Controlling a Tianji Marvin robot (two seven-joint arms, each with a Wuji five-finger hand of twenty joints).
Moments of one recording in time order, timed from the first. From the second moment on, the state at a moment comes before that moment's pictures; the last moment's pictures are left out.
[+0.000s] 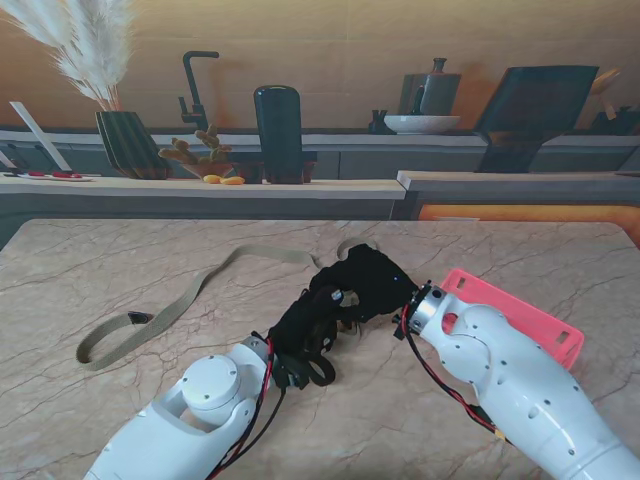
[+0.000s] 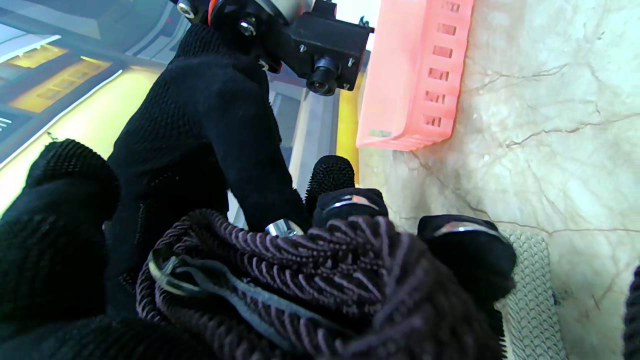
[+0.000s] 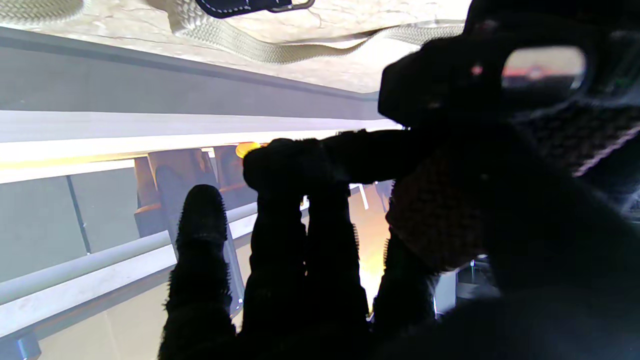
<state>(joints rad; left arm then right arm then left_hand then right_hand) 1.42 -1.25 -0.93 -1.47 -0.50 -0.04 -0.08 -1.25 -1.07 0.99 -1.35 -0.96 -0.57 -0.29 0.43 -0.52 0.39 -0.08 0.34 0.13 0.37 0.25 0.88 0.17 0.82 0.88 1.21 -0.01 1.42 0.74 1.00 0.23 1.73 0.44 0.54 -0.65 0.80 -0.20 0.51 -0.30 0.74 0.41 0.88 -0.01 0.45 0.37 0.77 -0.01 0.50 0.60 0.32 0.21 0.71 0.64</state>
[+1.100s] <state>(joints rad) 1.47 -1.29 -0.93 -1.52 -0.51 -0.04 0.14 -1.26 -1.11 1.00 -1.35 -0.85 -0.56 -0.28 0.50 -0.43 0.29 -0.08 0.49 0.15 0.45 0.26 0.71 0.18 0.51 0.69 0.81 0.26 0.99 0.82 0.39 0.37 1.31 0.63 0.57 -0.80 0.84 -0.25 0.77 -0.32 0.81 0.22 1.07 0.06 0.38 0.32 0.91 0.05 0.52 0.65 0.38 0.24 0.74 0.62</state>
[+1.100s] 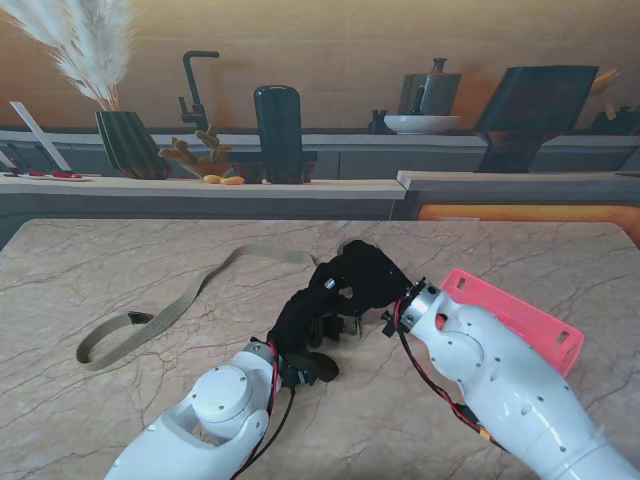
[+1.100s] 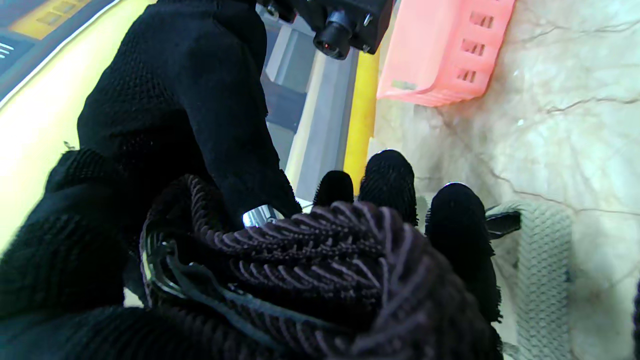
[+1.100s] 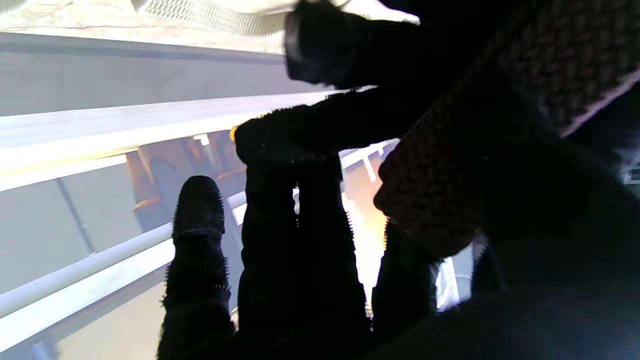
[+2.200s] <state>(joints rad) 1.49 -1.28 -0.98 -1.57 -0.50 -0.03 0.11 -1.40 -1.13 1.18 -1.50 -1.00 -0.29 -0.57 0.65 -0.41 0.23 -0.07 0.39 0.09 0.33 0.34 0.65 0.19 0.32 0.49 0.66 0.28 0.69 0.75 0.27 0.38 1.09 0.58 0.57 -0.82 0.85 -0.25 0.80 -0.30 0.88 0.22 1.21 -0.03 0.59 0.37 0.94 0.01 0.62 0.65 0.36 0.26 0.76 0.60</state>
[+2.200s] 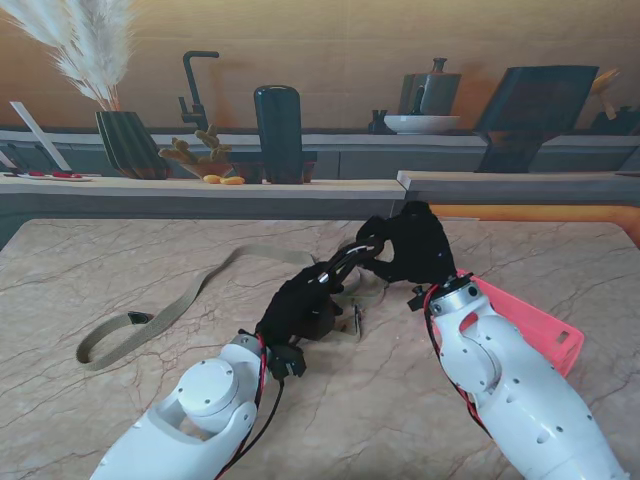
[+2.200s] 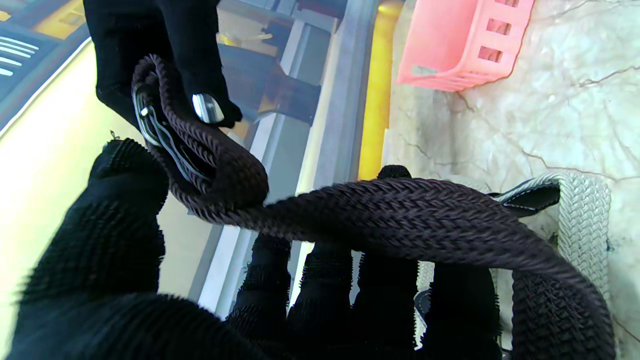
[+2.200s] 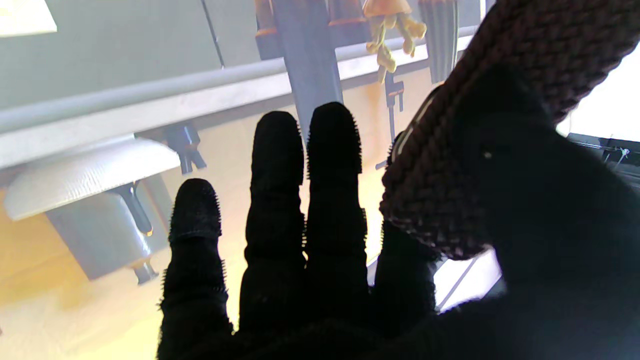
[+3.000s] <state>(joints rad) 1.50 -1.28 -0.93 -1.66 -0.52 -0.11 0.18 -1.42 -1.11 1.22 -1.60 -1.02 -0.29 -0.62 0.64 -0.40 0.36 -0.07 0.38 0.09 0.35 0.36 0.66 0.19 0.40 0.52 0.82 0.18 1.10 0.91 0.39 0.32 1.31 0.63 0.57 -0.81 0.84 -0.25 0.80 -0.29 0.89 0.22 1.21 -0.03 0.61 0.37 0.94 0.01 0.63 0.65 0.34 0.26 0.77 0.58</state>
